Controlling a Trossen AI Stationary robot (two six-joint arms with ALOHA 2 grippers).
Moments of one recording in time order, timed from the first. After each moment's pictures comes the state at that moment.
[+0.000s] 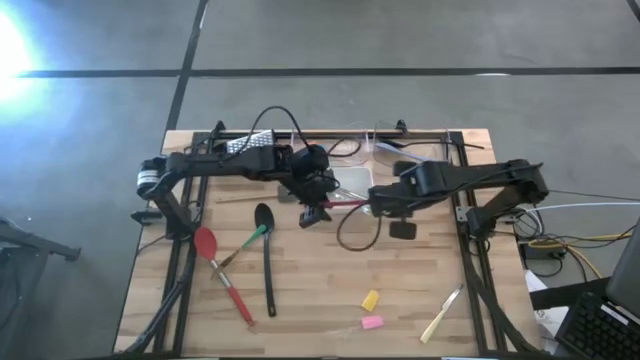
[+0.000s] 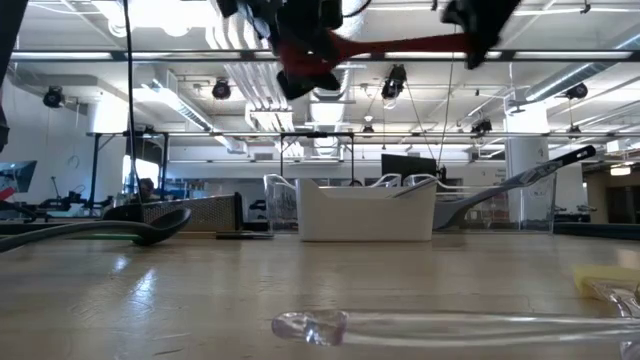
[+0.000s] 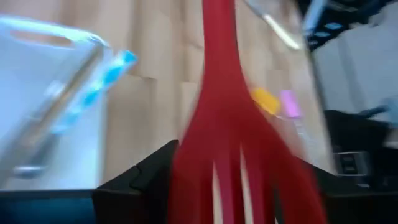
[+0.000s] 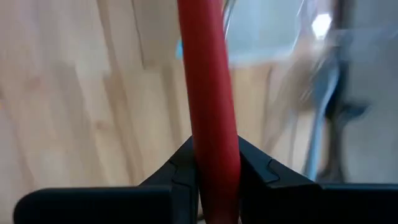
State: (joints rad) left arm 0.15 1.68 1.52 -0.69 0.43 -0.07; right arm 0.11 1.58 1.64 -1.56 0.31 0.24
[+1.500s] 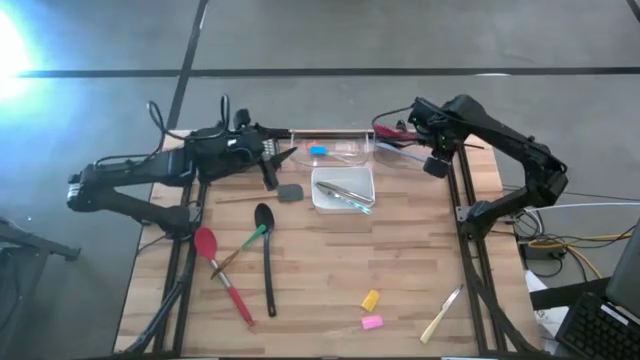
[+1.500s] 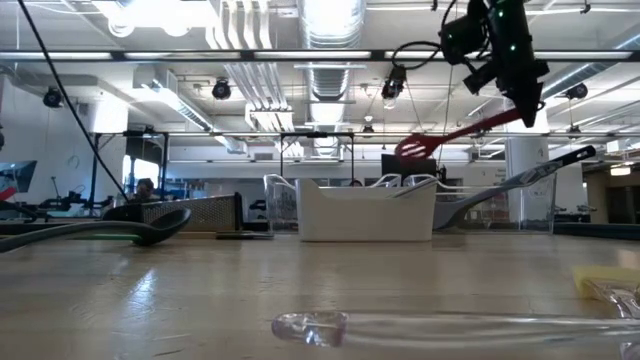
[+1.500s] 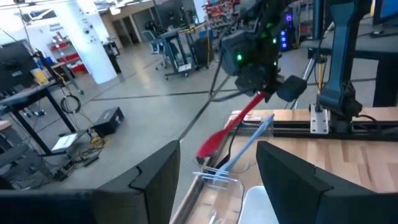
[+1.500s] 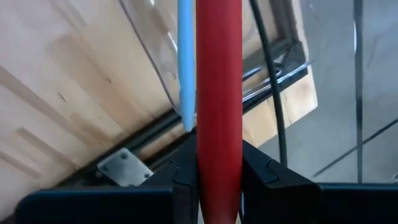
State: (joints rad) left arm 0.11 1.06 1.17 -0.16 -0.38 0.23; right arm -0.74 1.41 1.36 -1.57 0.34 -0.18
